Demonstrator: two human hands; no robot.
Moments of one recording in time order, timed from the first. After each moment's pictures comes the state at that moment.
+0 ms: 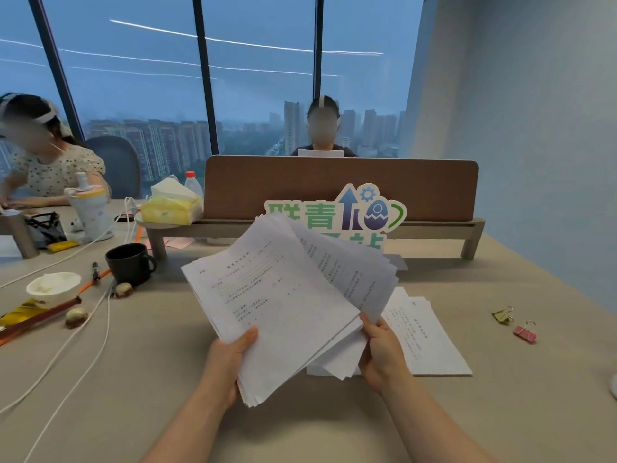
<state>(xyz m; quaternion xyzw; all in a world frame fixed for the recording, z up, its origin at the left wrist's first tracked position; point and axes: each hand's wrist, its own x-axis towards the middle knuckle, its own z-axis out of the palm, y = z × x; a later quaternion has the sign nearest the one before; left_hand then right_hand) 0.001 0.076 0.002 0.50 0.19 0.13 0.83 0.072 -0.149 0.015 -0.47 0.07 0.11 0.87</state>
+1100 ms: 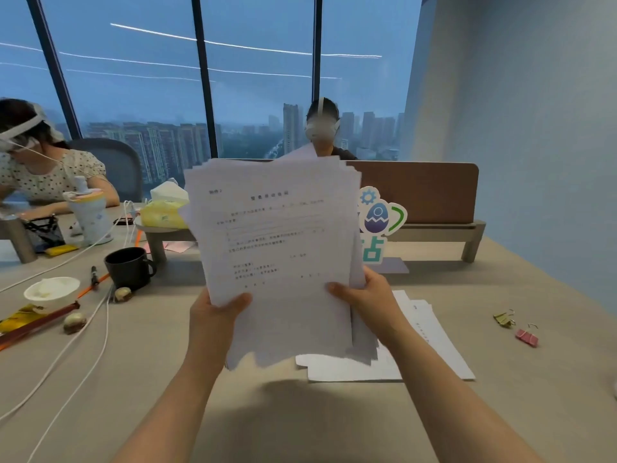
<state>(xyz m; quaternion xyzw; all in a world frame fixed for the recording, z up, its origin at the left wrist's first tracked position) 0.001 0.087 0.072 0.64 0.12 0.30 0.69 0.089 -0.143 0.091 -0.73 -0.16 0.01 0.67</state>
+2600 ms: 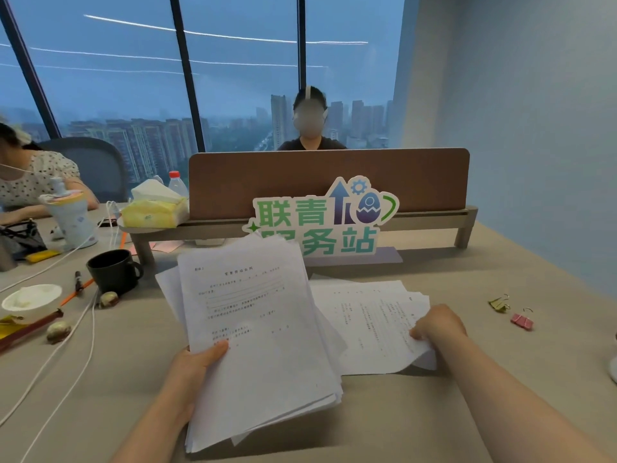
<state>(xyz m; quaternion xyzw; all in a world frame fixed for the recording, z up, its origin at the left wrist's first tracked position) -0.002 0.130 -0.011 0.59 0.25 0.10 0.76 0.159 -0.255 0.016 -0.92 0.24 0.07 0.28</state>
